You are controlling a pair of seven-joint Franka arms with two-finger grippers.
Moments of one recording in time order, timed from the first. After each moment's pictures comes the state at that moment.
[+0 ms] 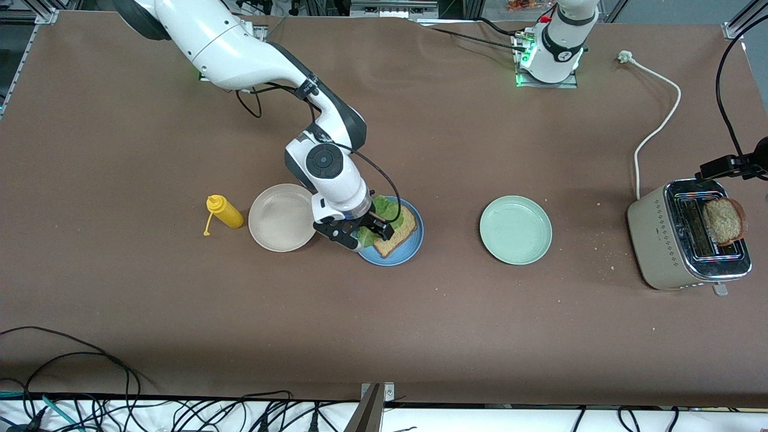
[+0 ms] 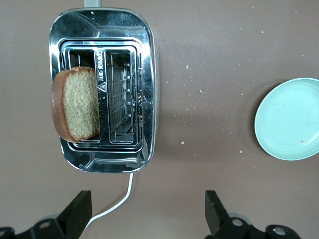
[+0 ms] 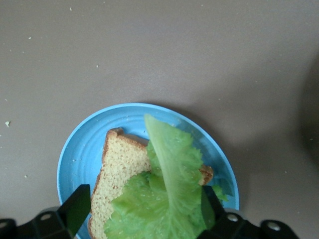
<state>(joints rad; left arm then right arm) 0.60 0.12 -0.36 -1.72 0.09 1.71 0.12 0.42 0.82 0.32 -1.45 -0.21 2.45 1.30</state>
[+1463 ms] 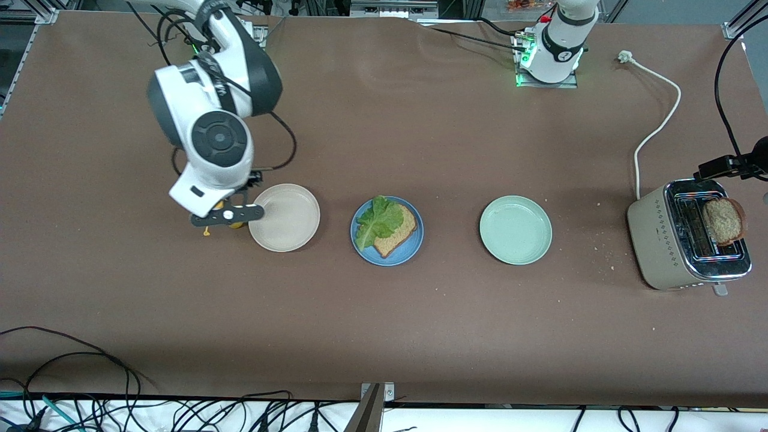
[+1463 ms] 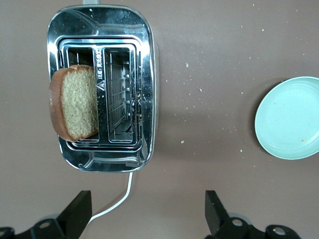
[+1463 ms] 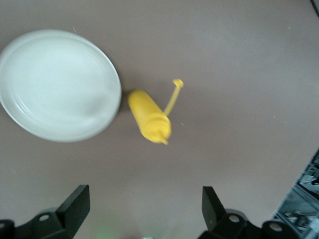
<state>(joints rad) 0.60 0.12 -0.36 -1.73 0.08 1.71 0.12 0.26 0.42 0.22 -1.43 -0.36 1.46 0.27</state>
